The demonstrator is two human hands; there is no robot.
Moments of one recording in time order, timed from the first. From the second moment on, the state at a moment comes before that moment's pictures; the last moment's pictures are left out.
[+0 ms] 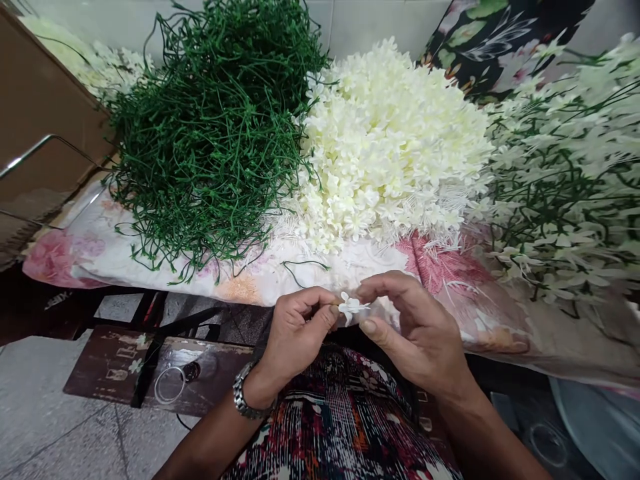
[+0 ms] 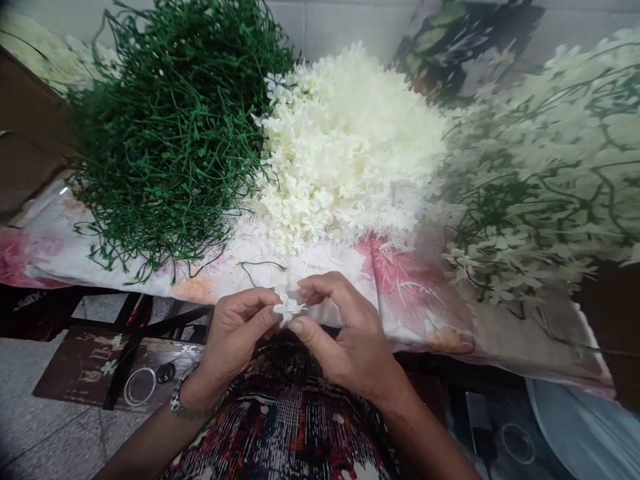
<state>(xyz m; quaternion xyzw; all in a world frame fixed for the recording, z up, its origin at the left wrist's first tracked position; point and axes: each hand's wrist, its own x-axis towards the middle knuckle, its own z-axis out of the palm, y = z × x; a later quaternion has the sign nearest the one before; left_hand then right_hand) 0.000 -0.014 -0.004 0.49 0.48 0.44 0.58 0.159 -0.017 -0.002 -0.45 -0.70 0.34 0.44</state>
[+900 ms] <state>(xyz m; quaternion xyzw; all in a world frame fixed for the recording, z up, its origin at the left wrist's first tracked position) 0.013 -0.012 -0.001 0.66 0.53 0.39 0.36 0.160 -0.009 -0.011 -0.39 -0.83 0.13 0.38</state>
